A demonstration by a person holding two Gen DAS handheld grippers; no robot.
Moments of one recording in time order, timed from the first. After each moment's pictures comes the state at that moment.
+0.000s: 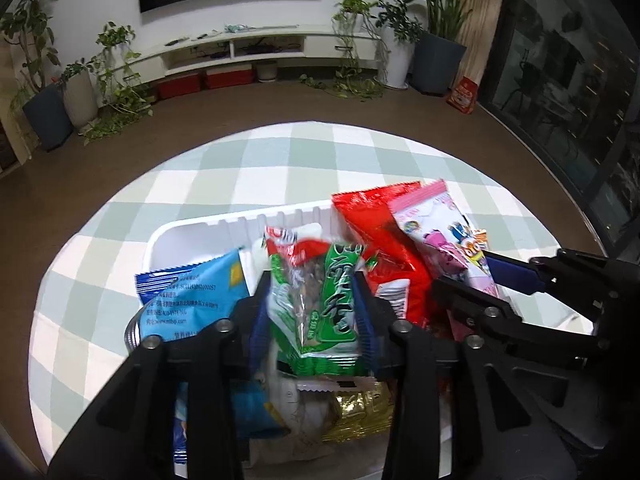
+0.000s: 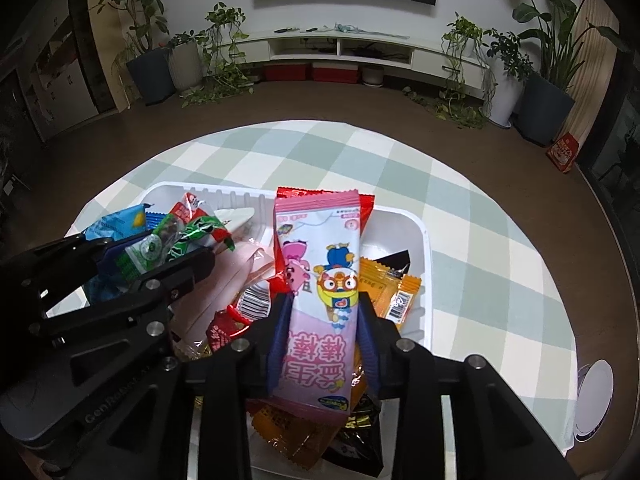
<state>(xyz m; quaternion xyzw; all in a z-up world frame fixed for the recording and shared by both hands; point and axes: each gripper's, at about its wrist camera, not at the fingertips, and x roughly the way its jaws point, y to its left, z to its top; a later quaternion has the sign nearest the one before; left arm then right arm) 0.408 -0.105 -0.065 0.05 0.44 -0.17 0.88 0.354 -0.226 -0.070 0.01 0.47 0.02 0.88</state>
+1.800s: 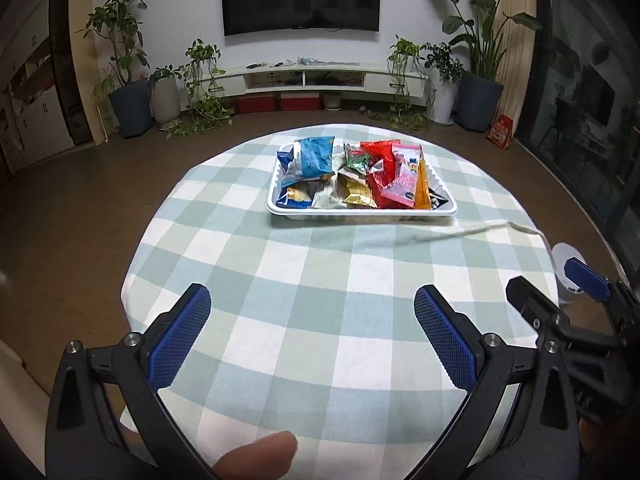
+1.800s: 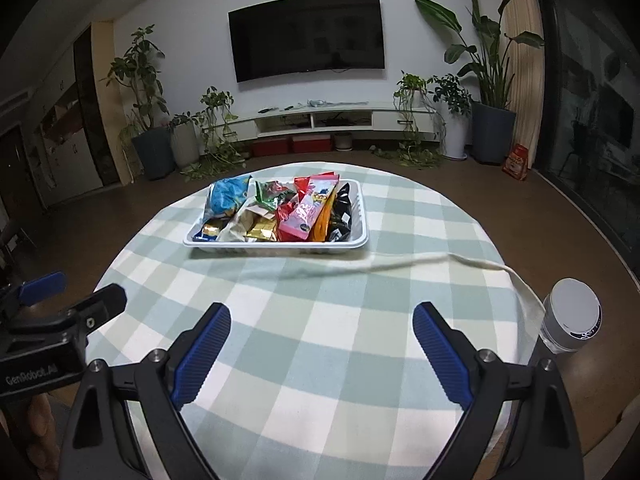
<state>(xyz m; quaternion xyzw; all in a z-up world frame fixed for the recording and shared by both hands) 0.077 -0.040 0.015 0.03 0.39 -0.05 0.92 0.058 -0.205 -0.020 0.05 0.33 -0.03 0.94</state>
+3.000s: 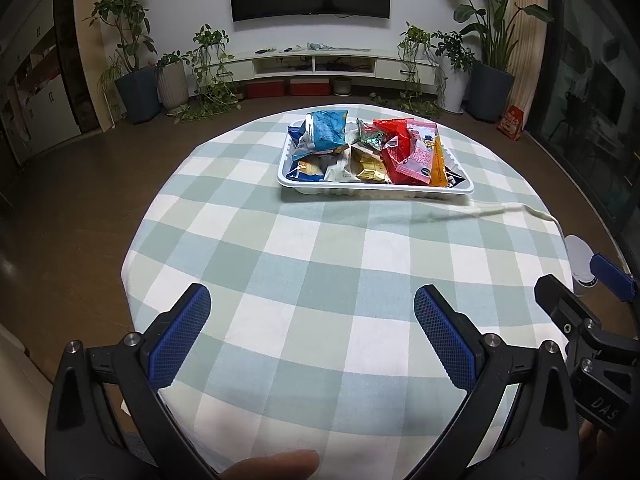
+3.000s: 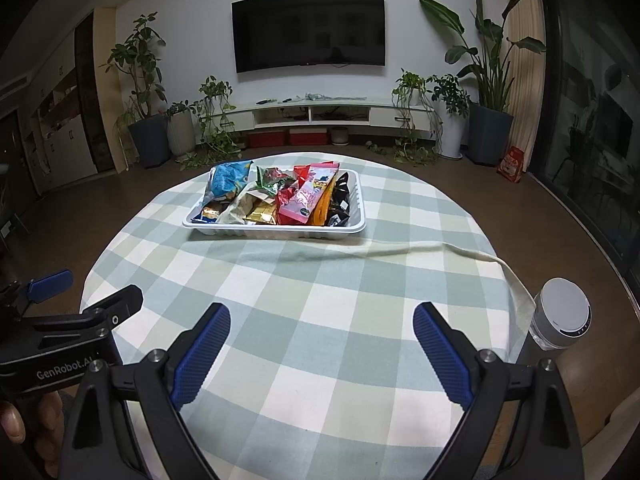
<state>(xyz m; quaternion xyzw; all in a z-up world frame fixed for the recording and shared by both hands) 0.090 -0.032 -0.012 0.02 0.41 -0.04 0.91 0.048 -0.200 -0.022 0.03 0.34 -0.04 0.94</state>
